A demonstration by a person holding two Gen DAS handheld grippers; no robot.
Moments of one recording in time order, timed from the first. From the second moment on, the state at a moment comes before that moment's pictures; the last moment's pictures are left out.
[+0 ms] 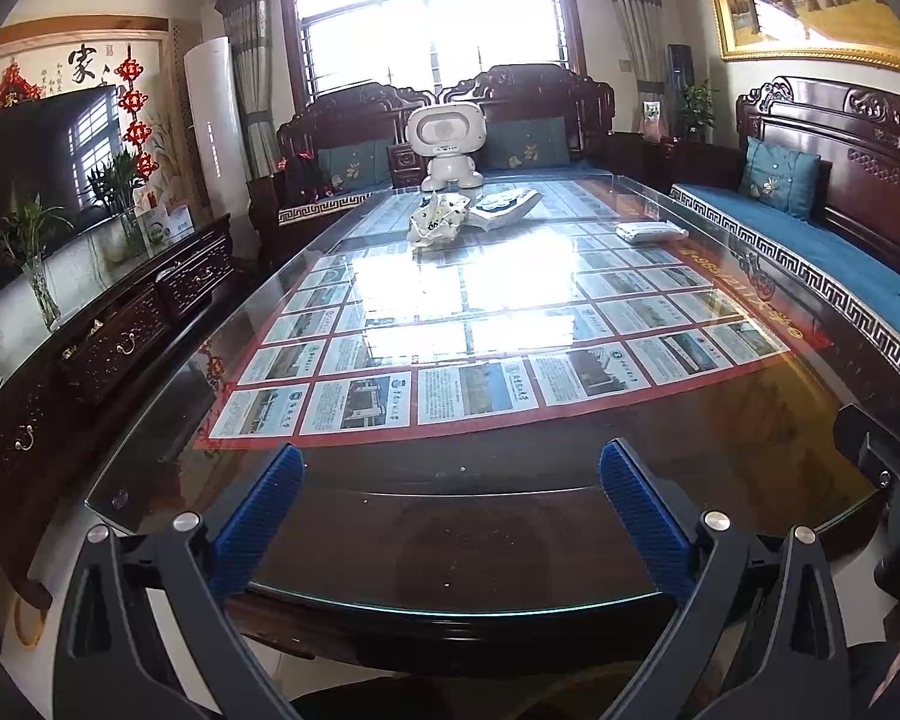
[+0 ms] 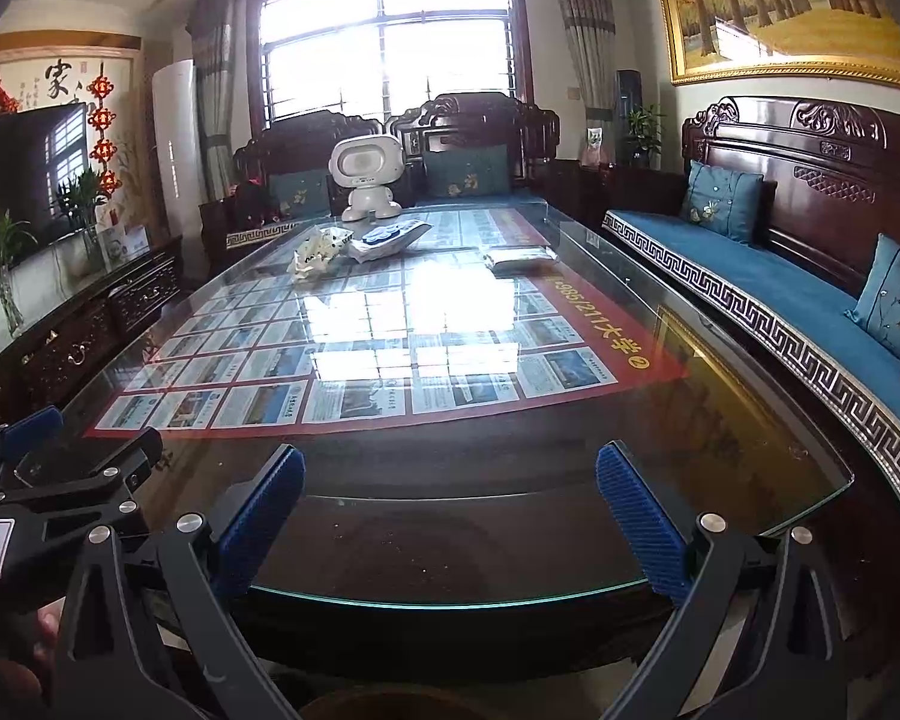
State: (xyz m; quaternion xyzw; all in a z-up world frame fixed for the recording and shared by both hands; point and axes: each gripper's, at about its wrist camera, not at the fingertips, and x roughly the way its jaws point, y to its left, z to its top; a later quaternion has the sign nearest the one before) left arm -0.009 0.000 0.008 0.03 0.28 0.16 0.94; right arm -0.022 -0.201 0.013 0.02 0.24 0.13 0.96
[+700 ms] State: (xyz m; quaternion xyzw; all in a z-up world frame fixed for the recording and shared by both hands) left arm -0.004 0.002 0.015 0.02 0.28 0.16 0.95; right arm -0.016 -0.200 0.013 0.03 0.24 0.13 0.96
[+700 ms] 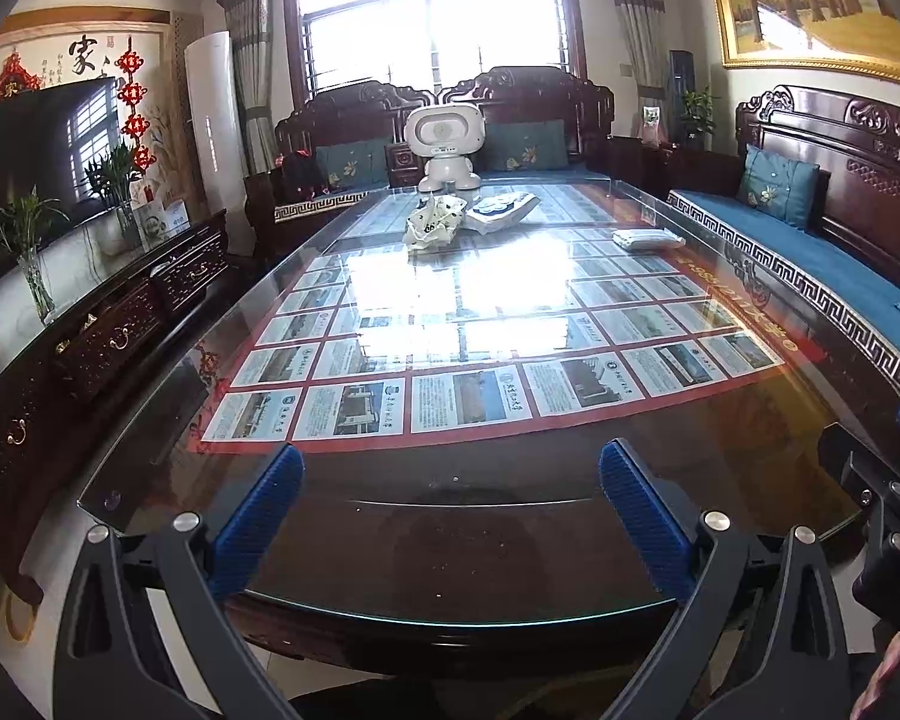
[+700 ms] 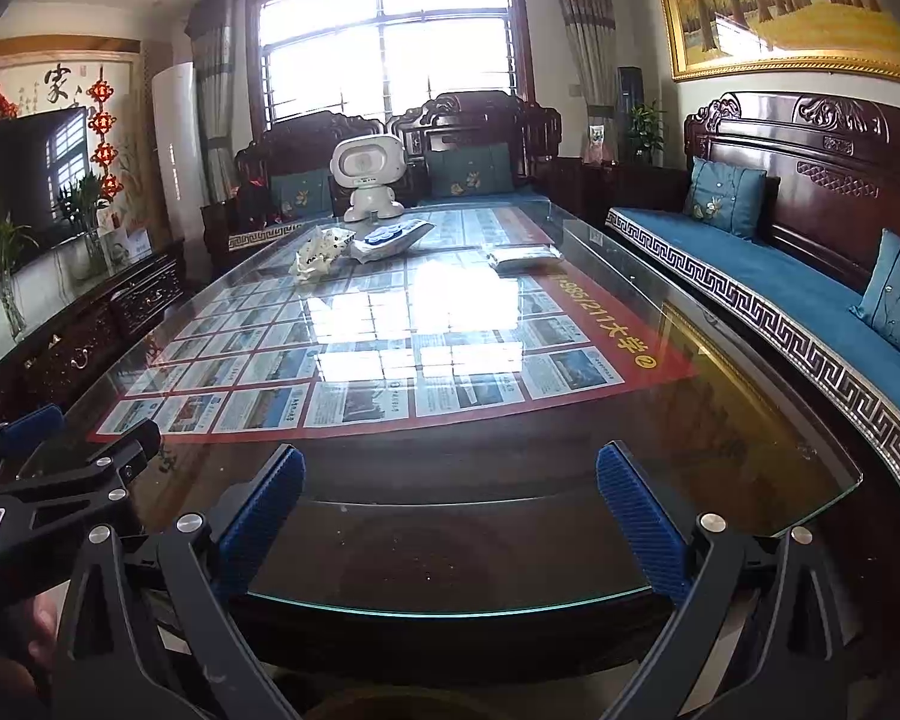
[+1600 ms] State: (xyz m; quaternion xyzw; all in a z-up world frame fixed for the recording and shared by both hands) left arm 0.000 0.000 0.021 0.02 0.28 0.15 0.95; right arm -0.014 -0.201 0.016 0.03 0.24 0.13 0.96
